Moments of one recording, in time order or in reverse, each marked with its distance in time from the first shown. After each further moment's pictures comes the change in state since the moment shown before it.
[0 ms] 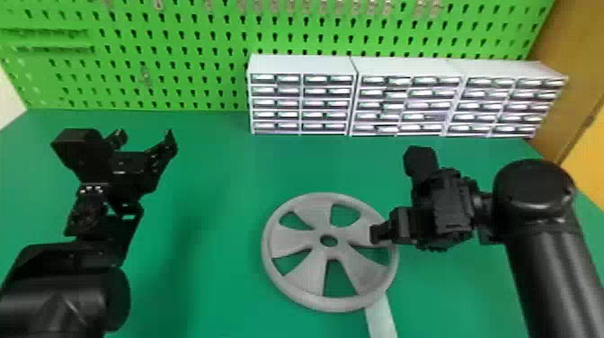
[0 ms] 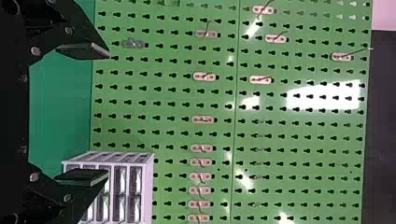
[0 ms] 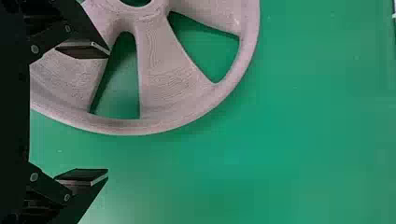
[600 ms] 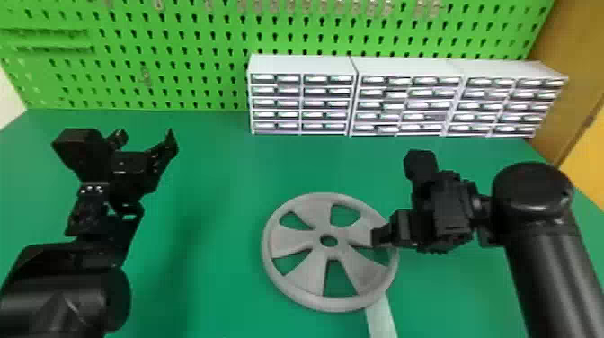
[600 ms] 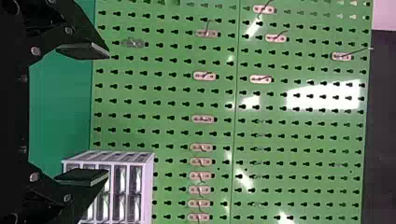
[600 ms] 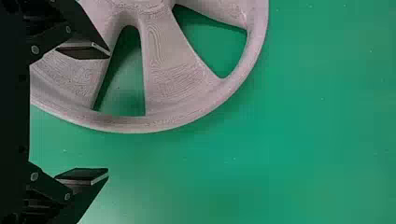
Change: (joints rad) left arm 0.000 0.000 -0.002 0.000 0.003 0.000 0.001; right arm 0.000 0.000 -0.005 0.022 0.004 0.000 0.000
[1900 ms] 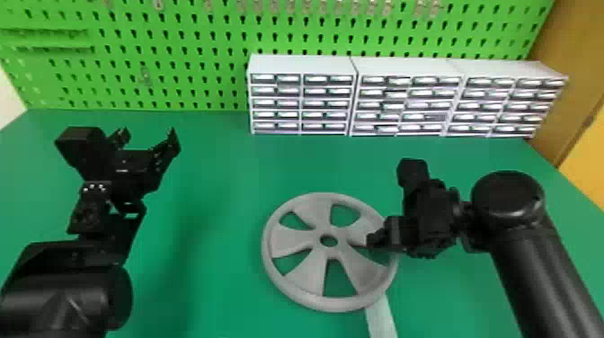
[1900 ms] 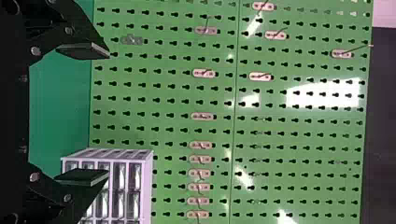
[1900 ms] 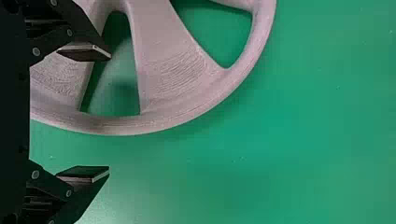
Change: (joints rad) left arm -0.005 0.000 -0.007 0.000 0.000 0.003 0.000; right arm -0.011 -0.033 0.096 0.095 0.002 -0.139 0.009
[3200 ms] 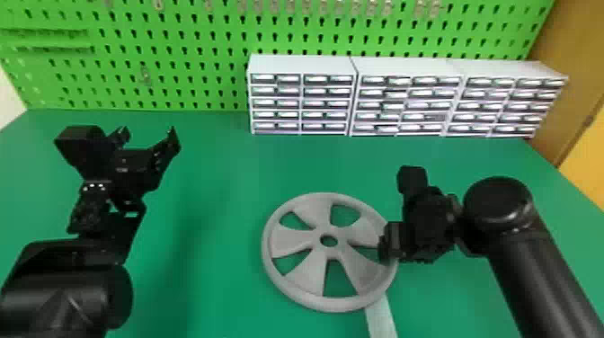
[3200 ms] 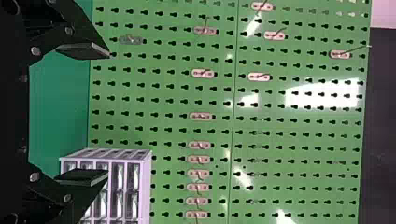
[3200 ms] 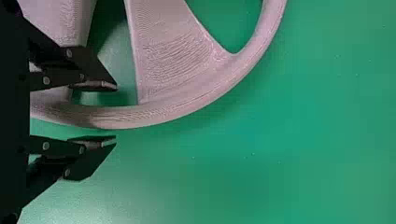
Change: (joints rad) left arm -0.002 0.000 -0.001 0.000 0.002 -0.002 0.000; right arm -0.006 -0.014 0.029 0.053 0.072 -0.038 0.085
